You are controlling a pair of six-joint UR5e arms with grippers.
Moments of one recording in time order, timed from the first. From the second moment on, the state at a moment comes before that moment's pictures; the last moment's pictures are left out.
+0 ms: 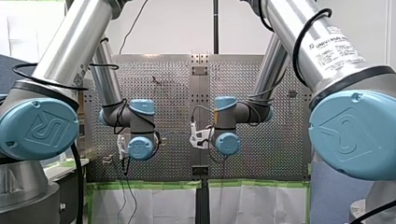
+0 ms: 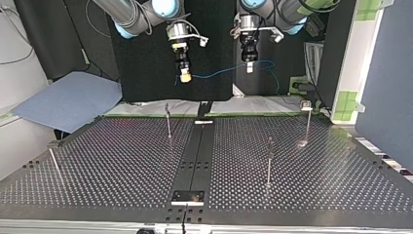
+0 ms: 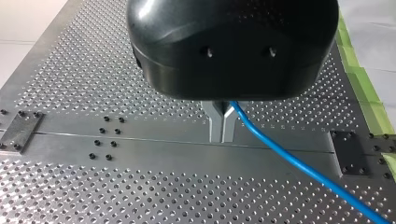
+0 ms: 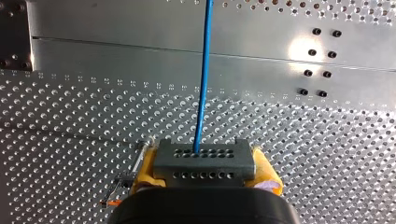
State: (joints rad) left arm -0.55 -1.99 -2.39 -1.89 -2.15 -1.63; right arm 2.37 -1.00 2.02 -1.04 1.83 1.47
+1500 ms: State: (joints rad) left arm -0.57 -2.03 -2.39 -1.93 -2.19 -1.59; right arm 2.38 -0.97 1.99 -1.01 1.86 1.46
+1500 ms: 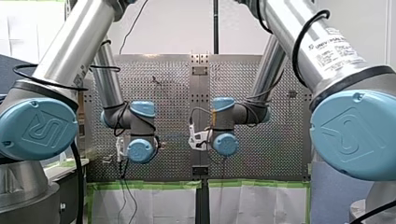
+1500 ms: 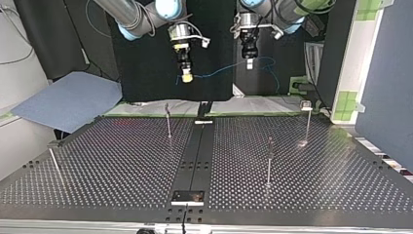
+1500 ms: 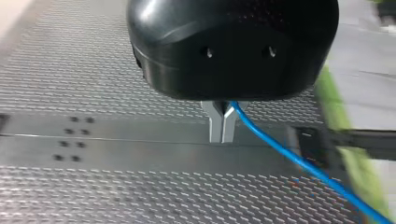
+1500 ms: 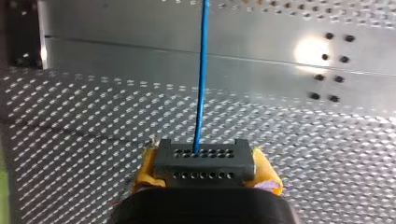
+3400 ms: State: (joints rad) left arm -0.45 -1.78 -2.26 -2.31 -2.17 -1.61; right arm 2.38 -1.15 1.80 -0.70 1.75 1.57
